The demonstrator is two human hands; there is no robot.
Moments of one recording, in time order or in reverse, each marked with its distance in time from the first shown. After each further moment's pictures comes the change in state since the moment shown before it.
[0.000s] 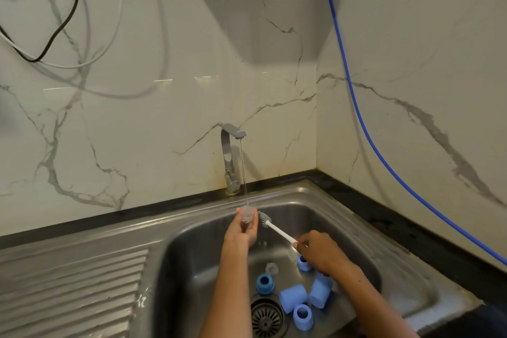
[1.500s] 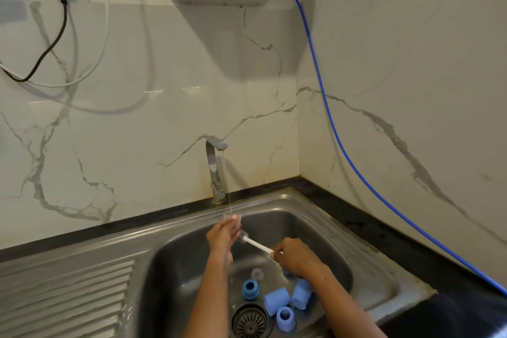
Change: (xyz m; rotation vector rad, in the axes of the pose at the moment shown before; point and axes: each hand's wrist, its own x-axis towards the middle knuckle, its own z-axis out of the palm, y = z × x) left_hand 0.006 -0.004 -0.003 0.390 -0.127 0.375; right_hand -0.005 -0.009 0.001 -0.025 -0.075 -0.058
